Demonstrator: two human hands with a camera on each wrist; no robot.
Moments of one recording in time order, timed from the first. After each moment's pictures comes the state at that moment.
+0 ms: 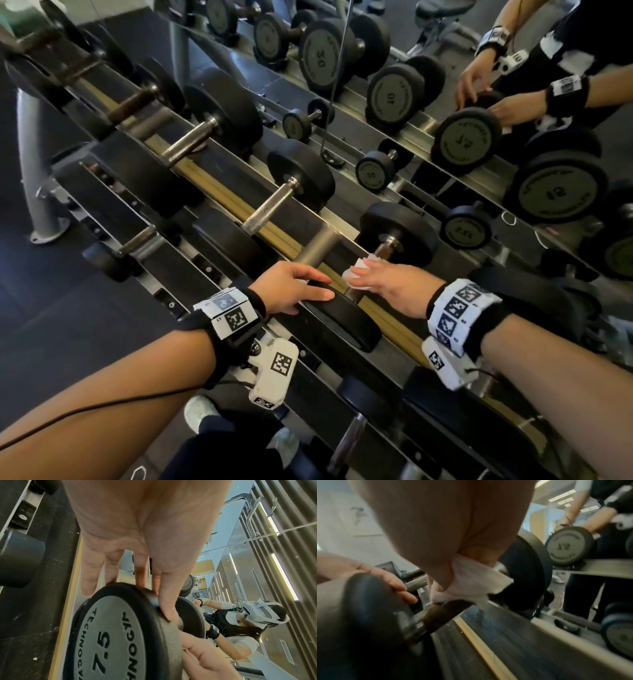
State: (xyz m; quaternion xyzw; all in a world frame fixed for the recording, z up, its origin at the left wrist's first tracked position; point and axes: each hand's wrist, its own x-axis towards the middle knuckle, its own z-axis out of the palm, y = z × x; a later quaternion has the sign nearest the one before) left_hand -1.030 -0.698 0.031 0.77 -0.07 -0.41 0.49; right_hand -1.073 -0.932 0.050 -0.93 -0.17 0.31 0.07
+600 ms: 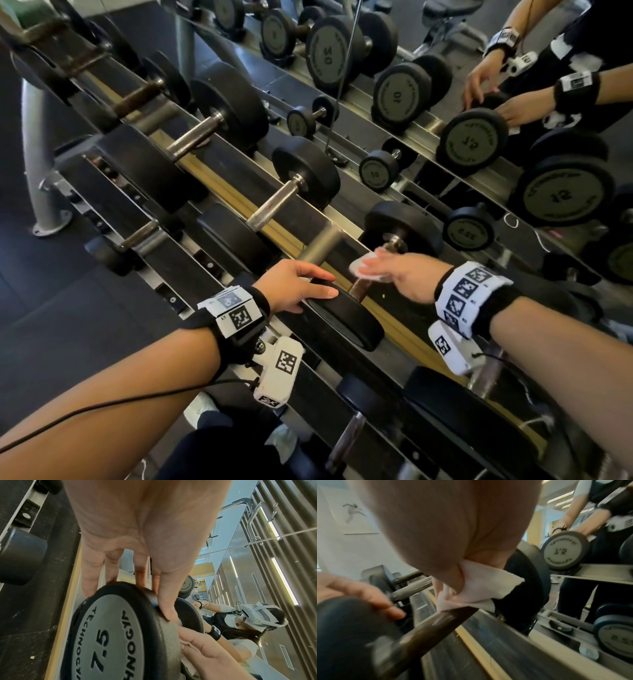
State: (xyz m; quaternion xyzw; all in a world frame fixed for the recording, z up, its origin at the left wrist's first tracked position) left_hand -1.030 -0.697 0.024 0.76 -0.06 -0.41 0.50; right_hand -1.062 -0.946 0.063 -0.94 -0.11 0.31 0.11
